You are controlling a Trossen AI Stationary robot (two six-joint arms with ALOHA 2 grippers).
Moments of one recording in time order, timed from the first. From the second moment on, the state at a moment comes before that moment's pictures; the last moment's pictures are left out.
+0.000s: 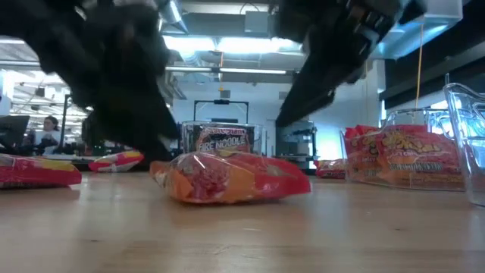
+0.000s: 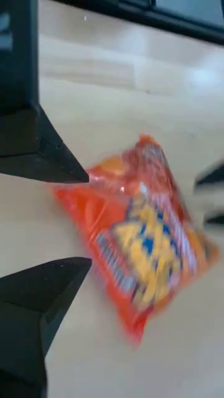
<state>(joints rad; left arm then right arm) -0.50 1.63 0.70 0.14 -0.46 -1.06 0.29 1.71 1.03 -0.15 0.07 0.34</state>
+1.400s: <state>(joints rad) -0.58 1.86 0.77 0.20 -0.63 -0.91 0.04 1.92 0.88 0.37 -0.36 0.81</state>
